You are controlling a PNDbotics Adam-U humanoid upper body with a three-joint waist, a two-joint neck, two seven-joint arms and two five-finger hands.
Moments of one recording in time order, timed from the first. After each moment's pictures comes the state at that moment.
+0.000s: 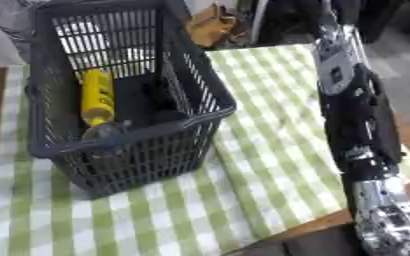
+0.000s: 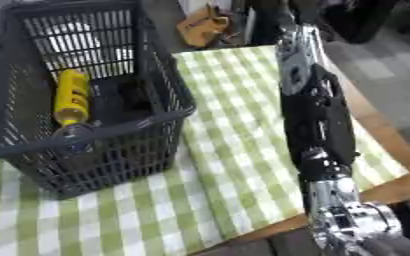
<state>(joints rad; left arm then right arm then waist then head) -0.19 0.23 0.13 -1.69 0.14 -0.19 0.21 -0.79 -0.26 -0.29 -1.25 0.98 -0.34 -0.41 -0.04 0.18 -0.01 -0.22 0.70</state>
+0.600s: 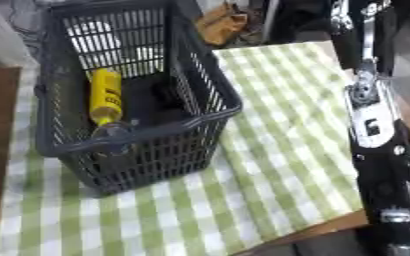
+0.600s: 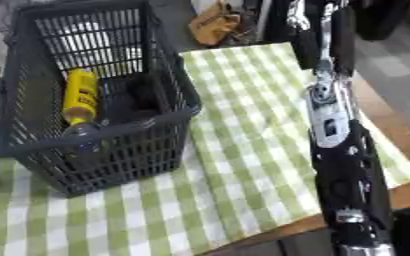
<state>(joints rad) -0.20 0.23 0.14 -1.69 0.14 -0.19 0.28 -0.61 -0.22 -0.28 -1.50 0.79 -0.21 -0.29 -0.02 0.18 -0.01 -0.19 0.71</state>
